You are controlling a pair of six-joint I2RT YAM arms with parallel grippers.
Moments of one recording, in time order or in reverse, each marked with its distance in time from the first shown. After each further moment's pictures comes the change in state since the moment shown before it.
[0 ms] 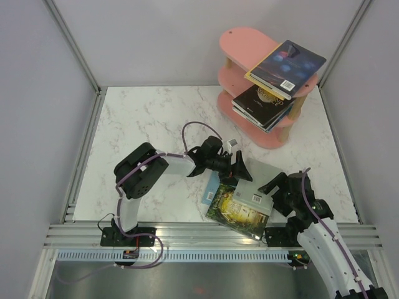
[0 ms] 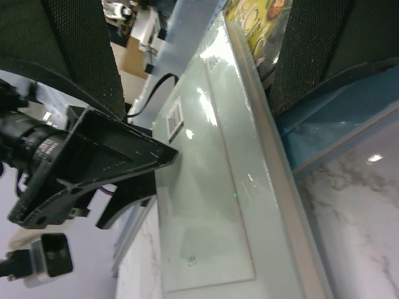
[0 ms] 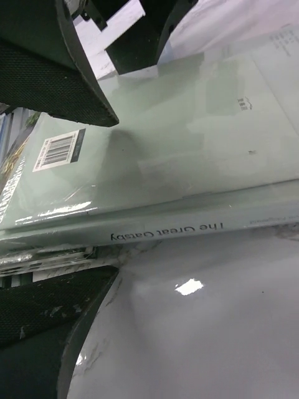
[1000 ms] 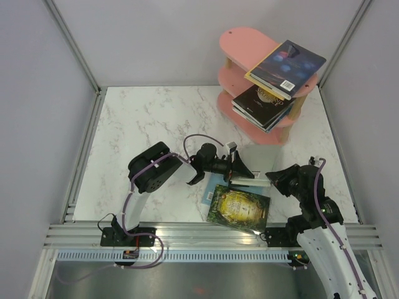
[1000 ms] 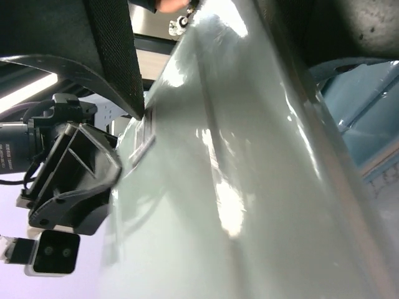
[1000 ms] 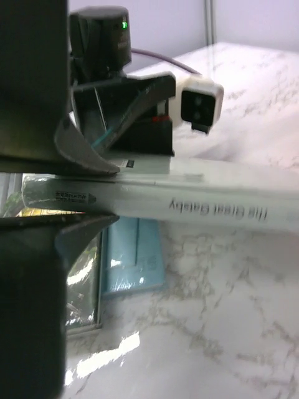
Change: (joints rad) left arm -0.006 0.173 -0.100 0.719 0.138 -0.529; right arm -0.011 -0.080 0.164 0.071 0.029 0.030
